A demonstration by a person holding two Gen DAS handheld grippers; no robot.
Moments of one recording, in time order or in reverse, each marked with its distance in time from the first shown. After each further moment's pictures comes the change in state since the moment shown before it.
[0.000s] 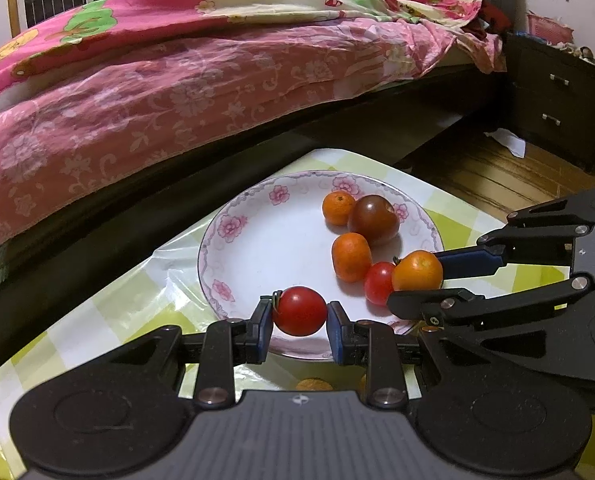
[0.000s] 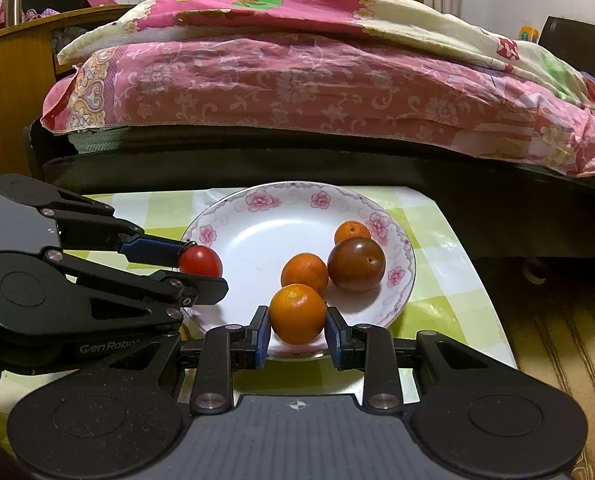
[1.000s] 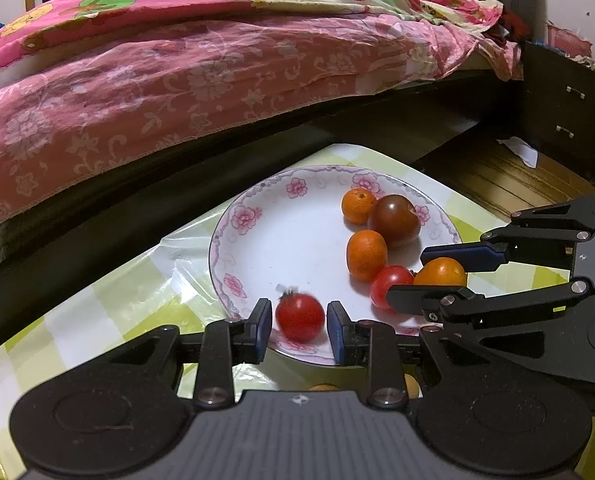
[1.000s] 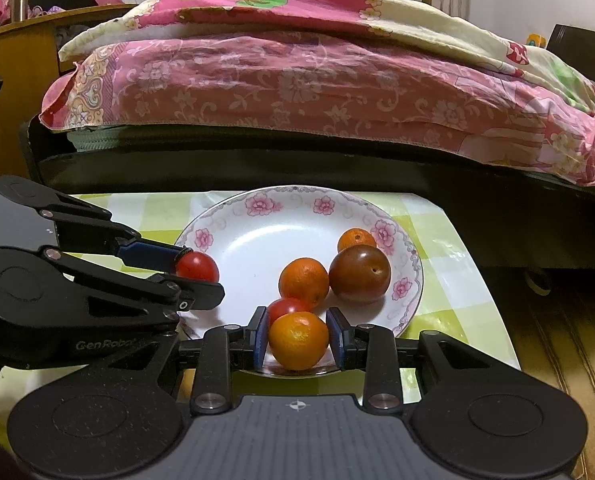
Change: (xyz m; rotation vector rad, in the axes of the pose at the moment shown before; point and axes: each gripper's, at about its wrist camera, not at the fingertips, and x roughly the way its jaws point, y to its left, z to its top) left arm 0.008 0.011 0.000 -0.064 0.014 0.009; right arm 0.013 -0.003 0.006 -0.023 -0.024 0.007
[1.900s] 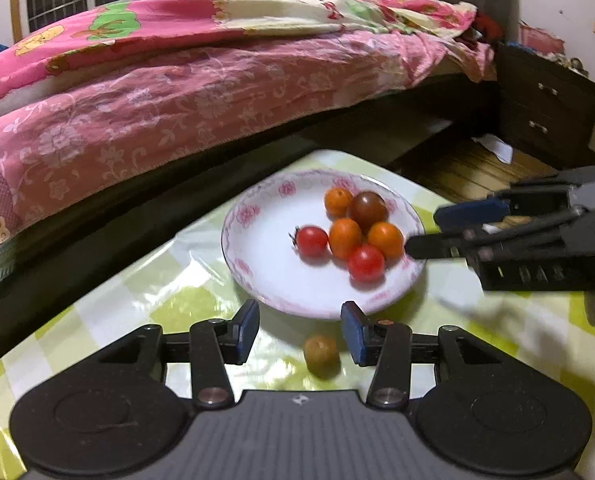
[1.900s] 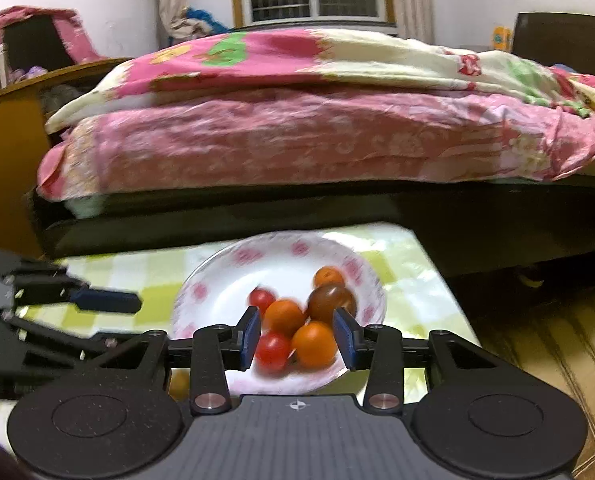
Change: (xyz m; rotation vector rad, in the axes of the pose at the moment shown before) left arm -0.057 0.007 -0.016 0.055 -0.006 -0.055; right arm -0.045 -0.013 0.001 0.114 -0.067 0.032
